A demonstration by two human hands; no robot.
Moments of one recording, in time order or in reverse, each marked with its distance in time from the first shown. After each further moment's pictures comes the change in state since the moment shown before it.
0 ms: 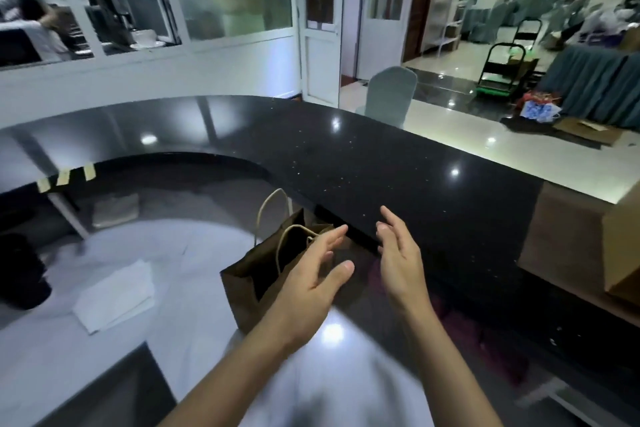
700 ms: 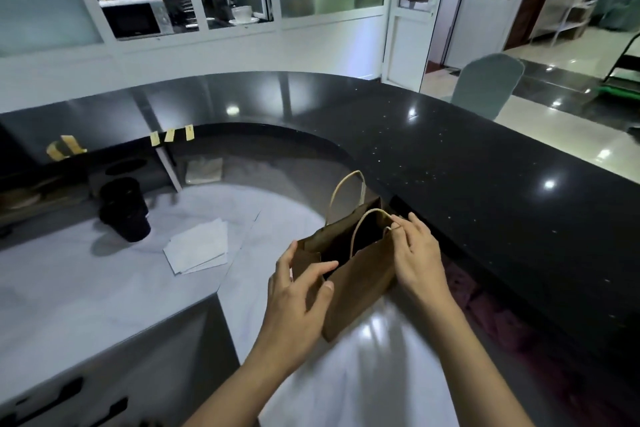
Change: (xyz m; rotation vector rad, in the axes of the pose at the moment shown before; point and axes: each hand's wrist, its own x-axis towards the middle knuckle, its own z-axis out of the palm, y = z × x) left_hand -0.064 -0.067 -0.061 0.412 0.400 -0.181; right_hand 0.020 0.031 0.081 -0.488 -0.265 -0.088
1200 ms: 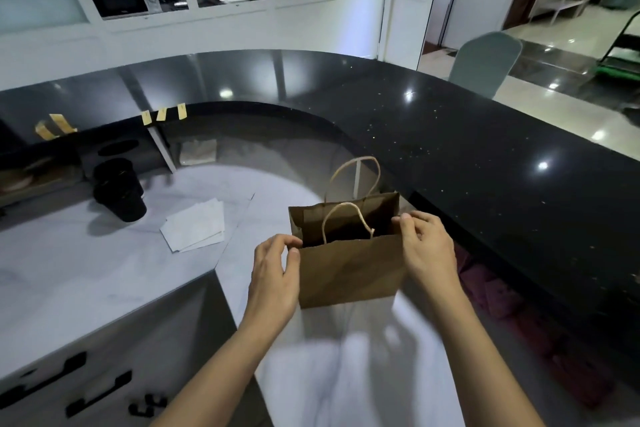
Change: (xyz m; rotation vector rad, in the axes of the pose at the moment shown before) left_hand 0.001 0.000 -0.004 -0.044 0.120 -0.268; right_hand -0.033 0.001 -0.024 -0.071 0.065 0.099
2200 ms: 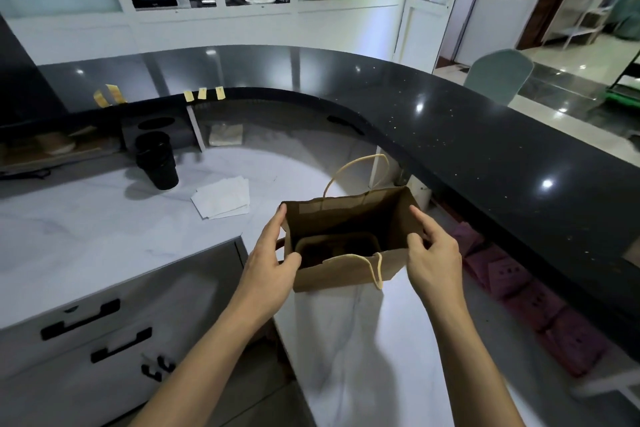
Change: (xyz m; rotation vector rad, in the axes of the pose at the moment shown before) left_hand -0.073 -0.031 -0.067 -0.154 -0.073 0.044; right_hand -0.114 -0.029 -0.007 0.241 0.017 0.054
